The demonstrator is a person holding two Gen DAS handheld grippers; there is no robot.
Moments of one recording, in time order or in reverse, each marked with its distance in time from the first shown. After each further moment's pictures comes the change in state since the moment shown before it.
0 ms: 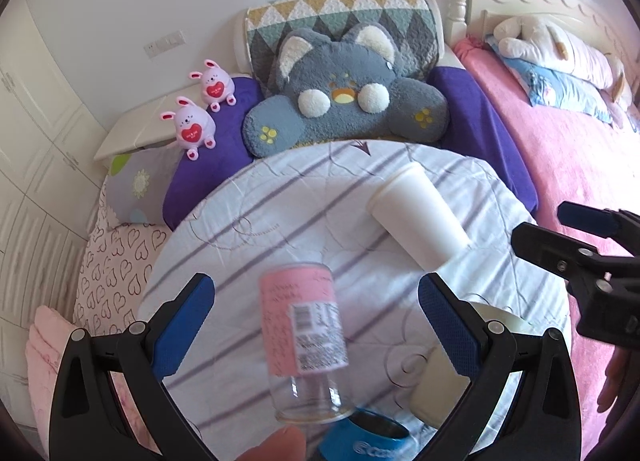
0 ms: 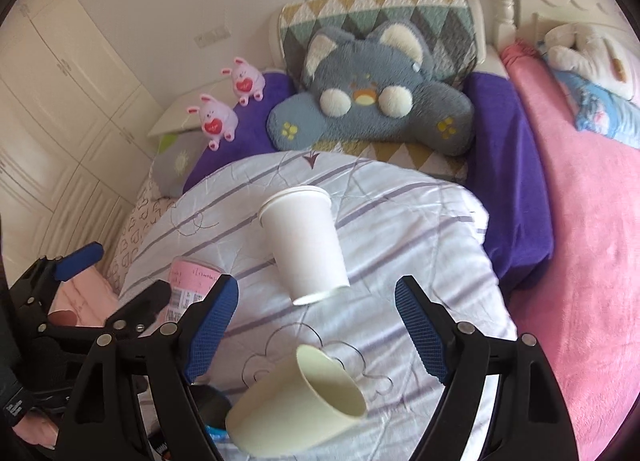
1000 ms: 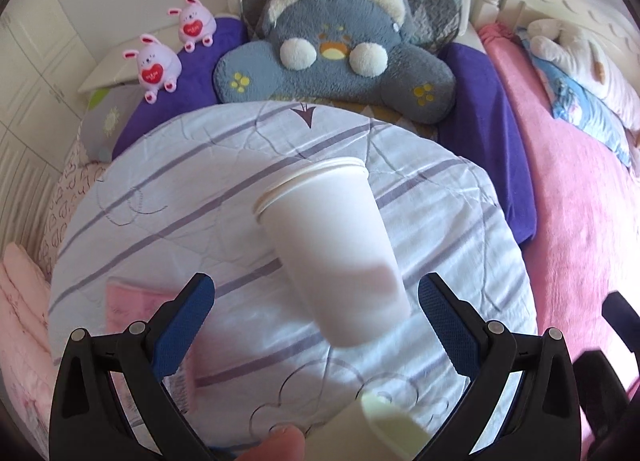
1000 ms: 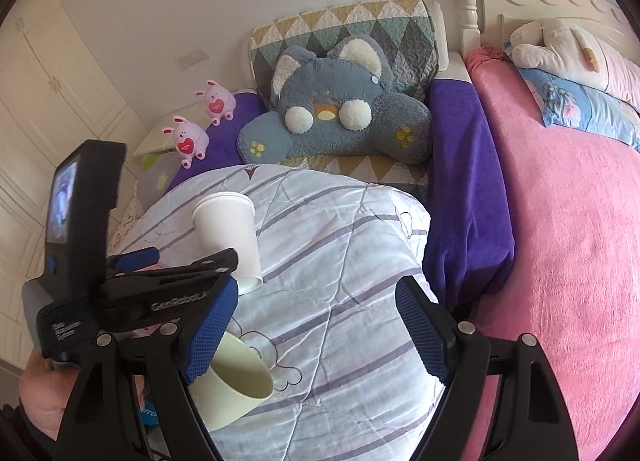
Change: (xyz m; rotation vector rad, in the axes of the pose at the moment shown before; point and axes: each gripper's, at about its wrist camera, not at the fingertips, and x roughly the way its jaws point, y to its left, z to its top) left arm 0.100 -0.075 0.039 -0.195 0.183 -0.035; right arm -0.007 -0.076 -0.005 0.020 -0.043 -0.017
